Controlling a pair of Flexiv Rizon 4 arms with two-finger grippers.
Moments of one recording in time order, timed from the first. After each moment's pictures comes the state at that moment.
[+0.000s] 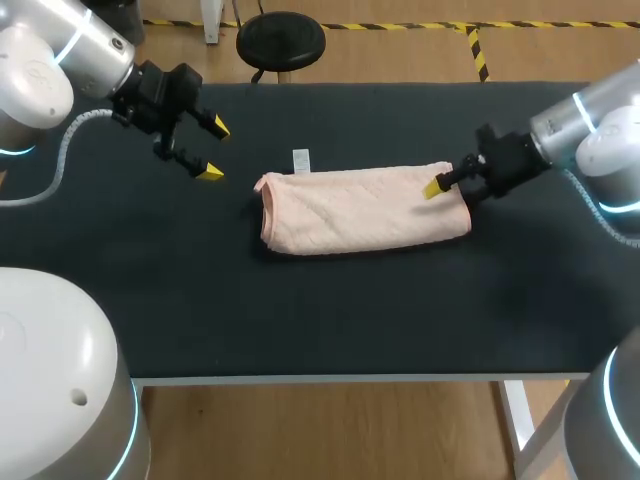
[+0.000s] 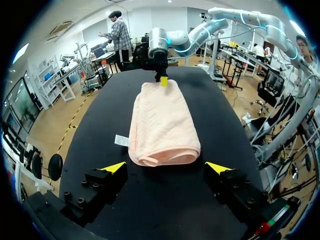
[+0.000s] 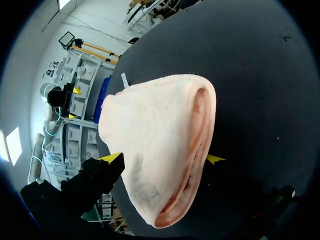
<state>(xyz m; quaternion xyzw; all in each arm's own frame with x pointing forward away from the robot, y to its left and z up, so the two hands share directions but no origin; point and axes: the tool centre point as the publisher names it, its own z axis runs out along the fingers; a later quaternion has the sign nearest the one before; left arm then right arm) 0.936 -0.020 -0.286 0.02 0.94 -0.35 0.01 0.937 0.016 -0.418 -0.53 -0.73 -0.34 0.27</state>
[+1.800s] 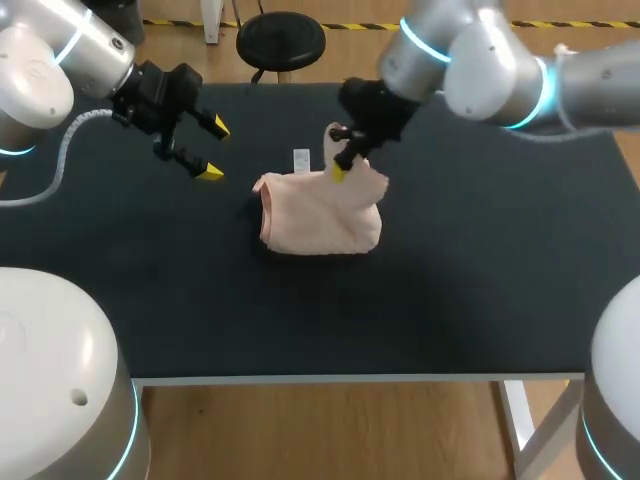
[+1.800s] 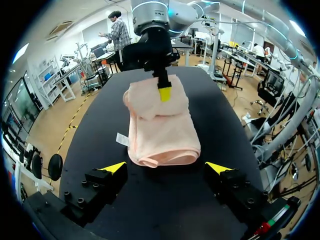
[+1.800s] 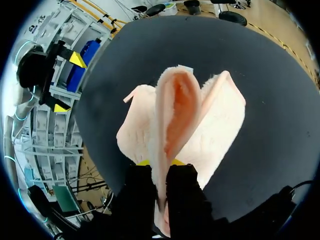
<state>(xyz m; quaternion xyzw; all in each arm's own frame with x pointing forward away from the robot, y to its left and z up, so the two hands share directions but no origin) 0.936 -0.020 -0.286 0.02 0.94 -0.35 0.01 0.930 0.196 -0.345 -0.47 -0.85 -0.18 0.17</state>
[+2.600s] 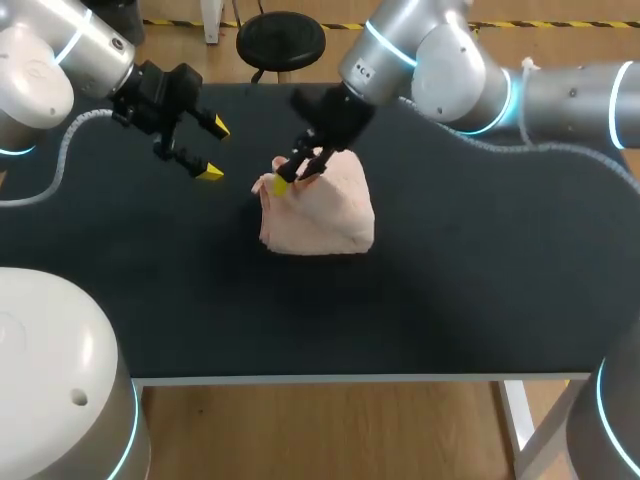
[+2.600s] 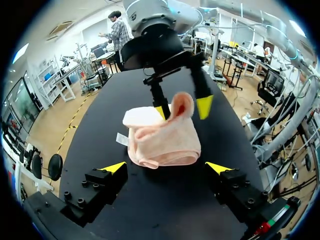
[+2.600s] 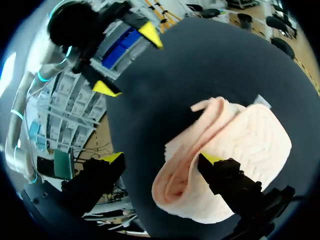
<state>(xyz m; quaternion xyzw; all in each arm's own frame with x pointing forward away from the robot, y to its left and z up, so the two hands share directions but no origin) 0.936 -0.020 -0.286 0.02 0.94 -0.35 0.01 0.884 0.273 -0.319 -0.29 -0.89 -0.25 0.22</state>
